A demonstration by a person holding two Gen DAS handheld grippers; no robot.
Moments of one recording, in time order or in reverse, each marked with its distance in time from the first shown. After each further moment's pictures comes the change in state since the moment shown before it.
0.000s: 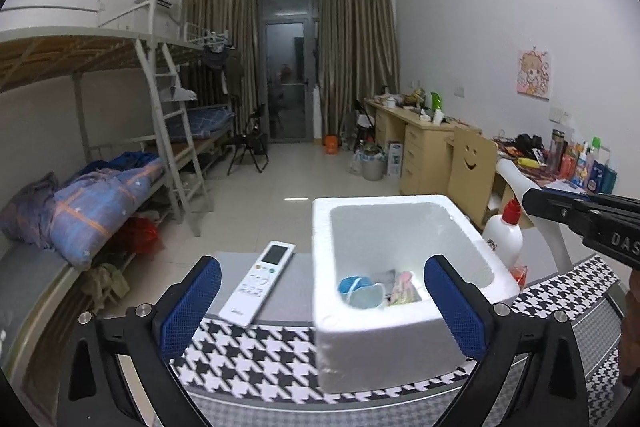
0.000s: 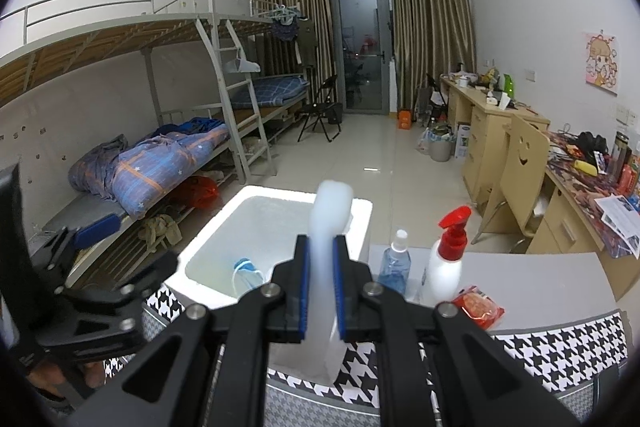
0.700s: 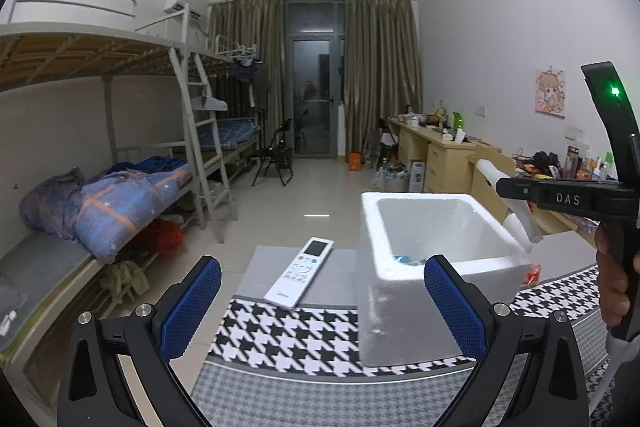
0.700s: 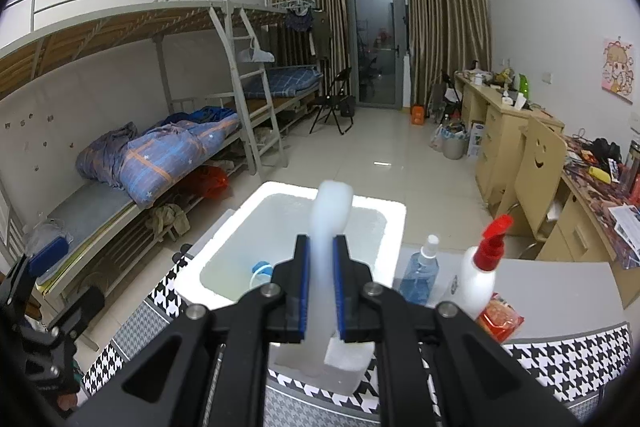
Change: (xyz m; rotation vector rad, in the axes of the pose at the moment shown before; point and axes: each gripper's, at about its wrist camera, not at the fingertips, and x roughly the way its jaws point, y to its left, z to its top) left arm -0.043 0.038 -0.032 -0.048 -0.067 0.081; right arm 0.027 0.020 0.009 -0.036 0.035 0.032
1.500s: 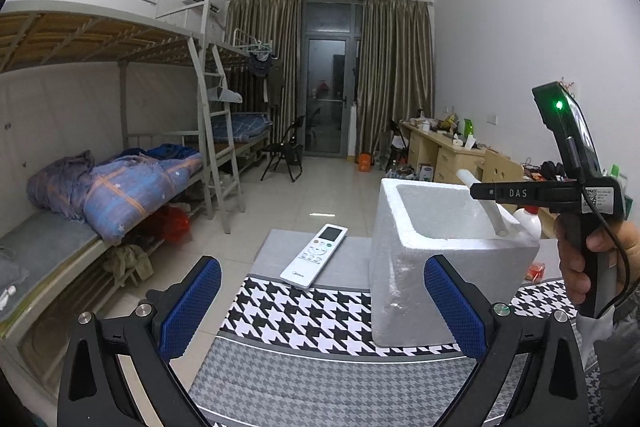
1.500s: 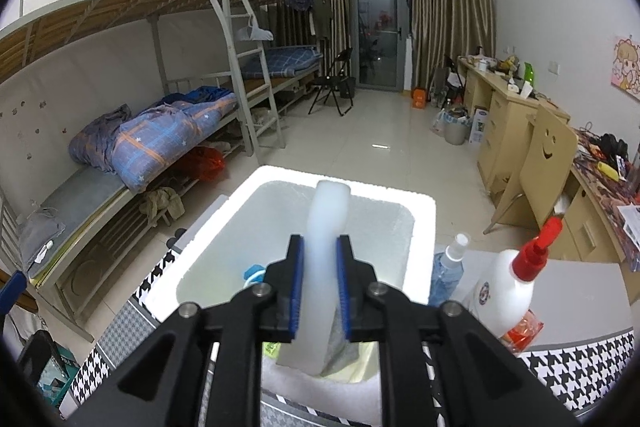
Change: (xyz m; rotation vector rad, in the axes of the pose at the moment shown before) left arm -0.017 0.016 -0.026 -0.054 -0.002 0.017; right arm 0.045 0.007 0.000 -0.009 0.076 -0.014
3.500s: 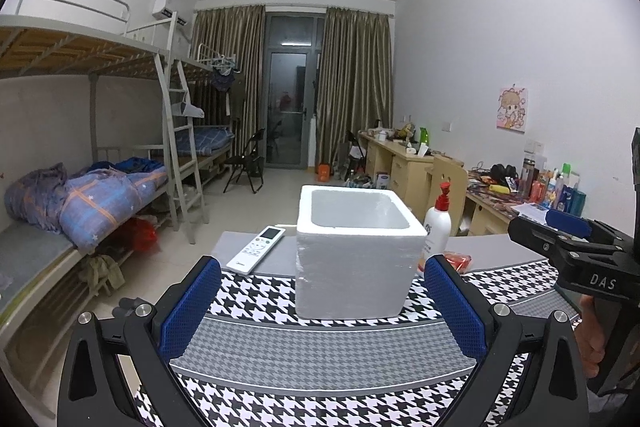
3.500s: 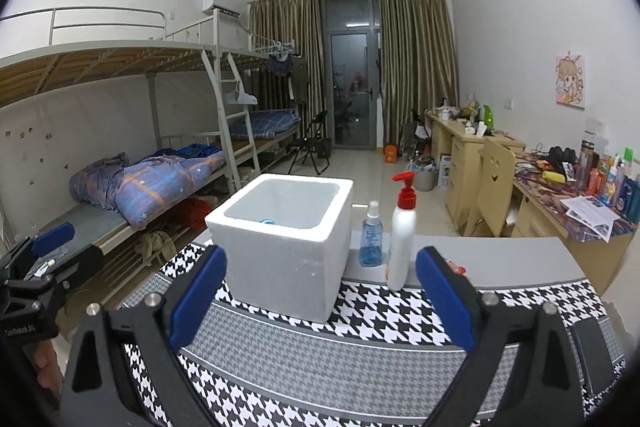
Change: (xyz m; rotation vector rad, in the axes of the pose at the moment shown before) left arm -0.093 -0.063 -0.007 0.029 -0.047 -0.141; right arm -0.176 0.001 -0.107 0.034 -0.279 -0.079
